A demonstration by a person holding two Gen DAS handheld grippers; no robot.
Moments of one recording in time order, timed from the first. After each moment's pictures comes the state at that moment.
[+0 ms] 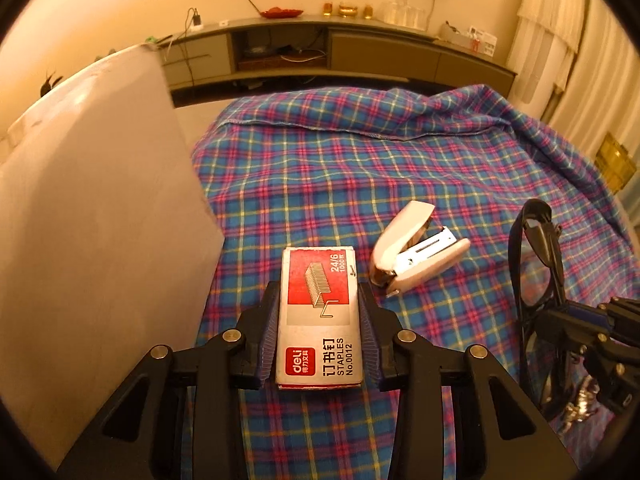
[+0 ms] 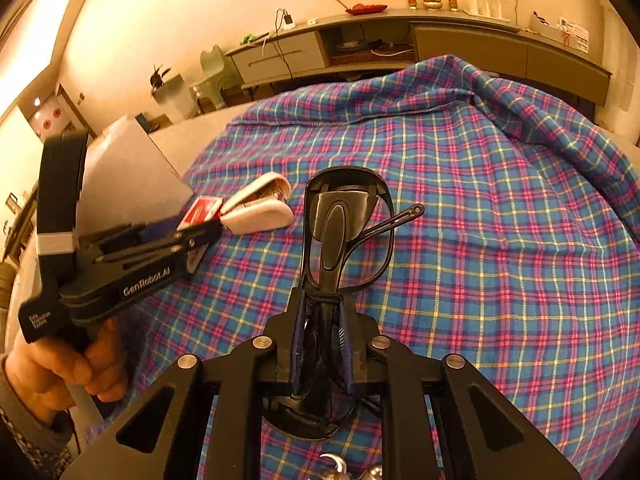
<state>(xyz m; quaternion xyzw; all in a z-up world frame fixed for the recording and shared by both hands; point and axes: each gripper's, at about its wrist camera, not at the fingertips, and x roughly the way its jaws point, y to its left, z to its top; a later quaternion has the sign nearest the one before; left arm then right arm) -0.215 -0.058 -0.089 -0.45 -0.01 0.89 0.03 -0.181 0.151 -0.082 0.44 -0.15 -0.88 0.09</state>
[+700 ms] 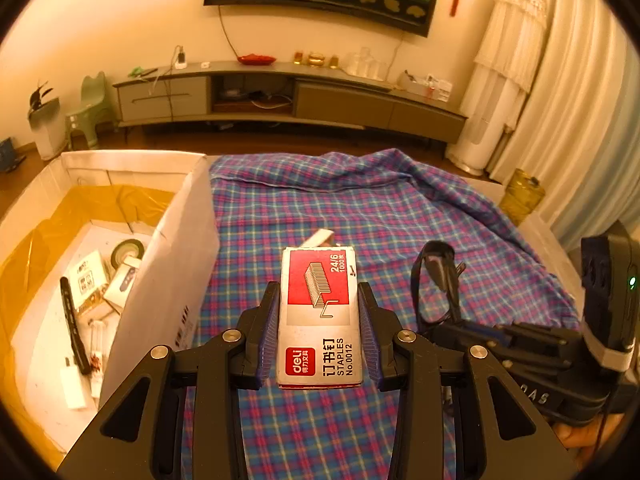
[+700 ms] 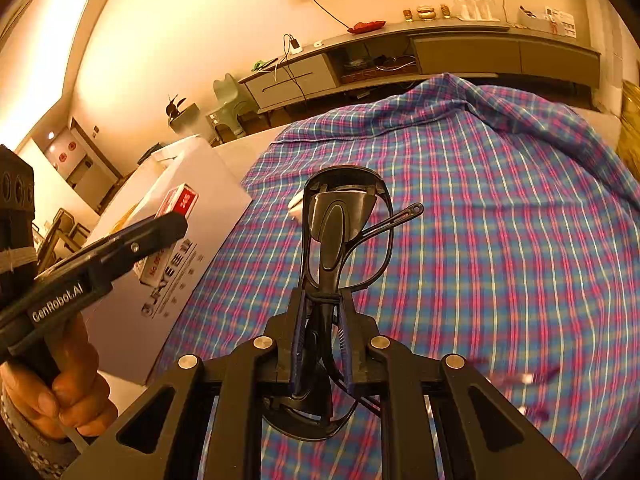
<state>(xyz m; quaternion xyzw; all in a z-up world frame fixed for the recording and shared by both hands) -0.124 -0.055 0.002 -0.38 -0.06 0.92 0.09 -0.110 0.129 -0.050 0.41 -0.20 -0.88 0.10</state>
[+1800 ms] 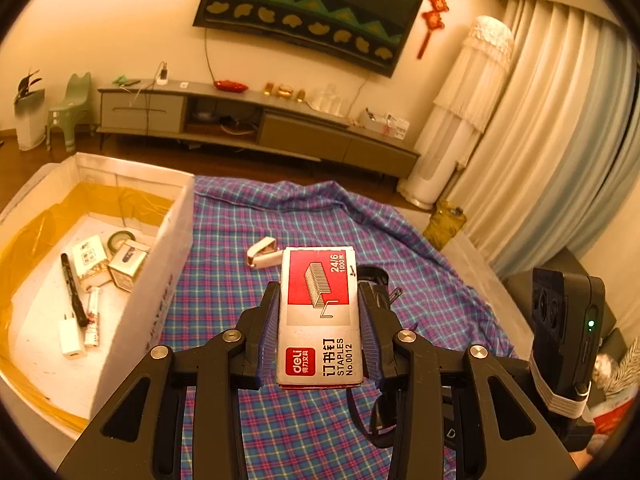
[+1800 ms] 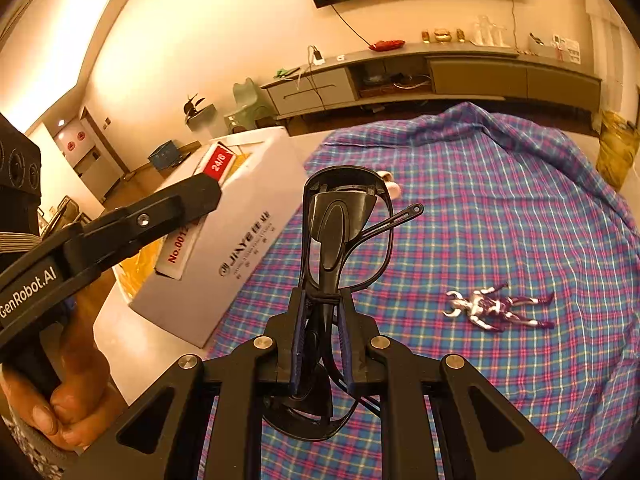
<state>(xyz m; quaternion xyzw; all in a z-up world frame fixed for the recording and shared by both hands) -0.028 -0.066 0.060 -0.32 -0.13 0.93 0.15 -0.036 0.066 0.013 0.39 -0.17 -0.90 0.11</state>
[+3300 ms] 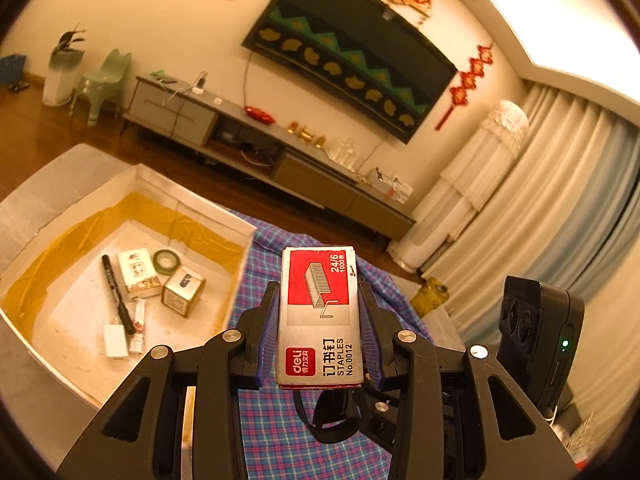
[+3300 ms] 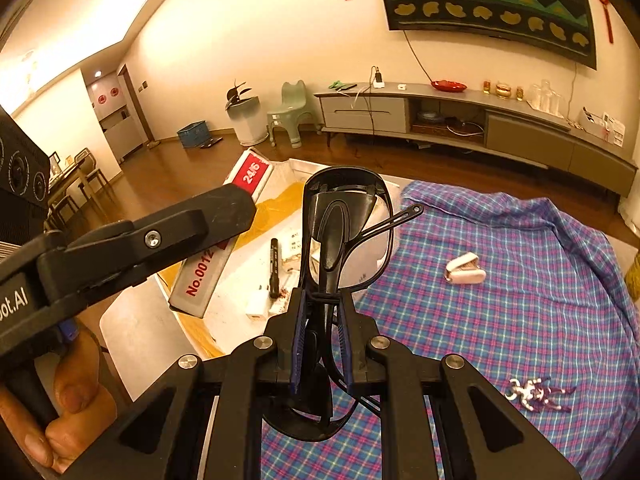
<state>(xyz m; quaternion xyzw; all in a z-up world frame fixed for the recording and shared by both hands) -0.007 -0.187 0.095 -0.27 -0.26 0.92 0.13 -0.082 -0.050 0.085 0.36 -0.07 -0.92 0.16</state>
